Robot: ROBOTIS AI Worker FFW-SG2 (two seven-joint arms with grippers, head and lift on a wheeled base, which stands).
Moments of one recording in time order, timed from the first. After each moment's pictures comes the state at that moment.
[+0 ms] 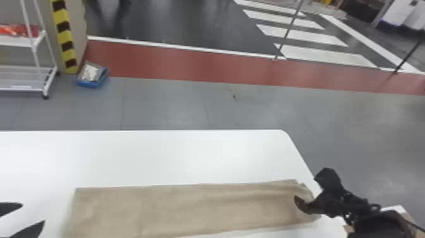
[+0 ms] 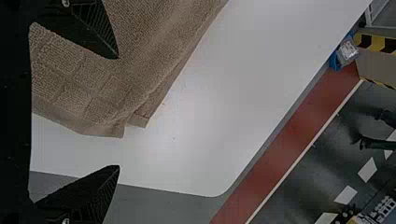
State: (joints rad) left arm 0.13 0.25 0.22 -1.41 -0.09 0.19 -0.96; right arm -0.07 -0.28 -0.67 -1.08 0.78 -0.12 0.74
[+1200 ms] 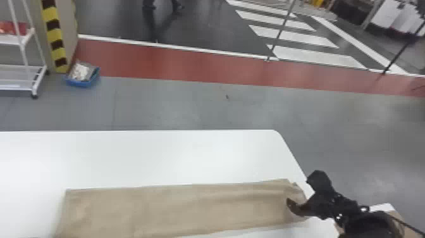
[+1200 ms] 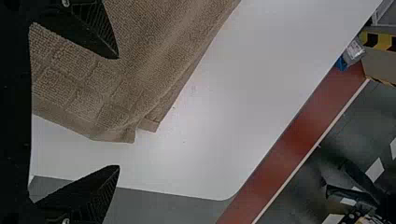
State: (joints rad) left arm 0.11 0.19 0.11 -1.57 0.00 0.89 -0.81; right arm -0.07 -0.28 -0.67 -1.05 0.78 -0.13 0.73
